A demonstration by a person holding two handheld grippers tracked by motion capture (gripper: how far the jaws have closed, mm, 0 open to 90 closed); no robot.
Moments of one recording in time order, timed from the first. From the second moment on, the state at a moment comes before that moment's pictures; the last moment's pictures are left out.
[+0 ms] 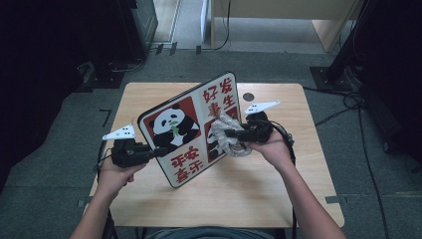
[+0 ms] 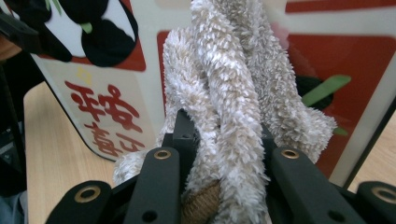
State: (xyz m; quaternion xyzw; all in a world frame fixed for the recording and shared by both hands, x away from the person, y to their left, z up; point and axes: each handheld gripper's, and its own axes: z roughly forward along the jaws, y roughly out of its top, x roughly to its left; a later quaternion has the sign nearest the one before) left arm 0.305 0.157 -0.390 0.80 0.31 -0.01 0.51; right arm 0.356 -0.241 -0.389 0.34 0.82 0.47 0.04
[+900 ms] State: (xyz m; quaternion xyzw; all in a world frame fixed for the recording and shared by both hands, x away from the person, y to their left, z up) left arm 0.305 0.157 -0.391 0.80 0.30 -0.01 0.51; right arm 0.348 -0.242 -0.436 0.35 0.83 0.43 0.02
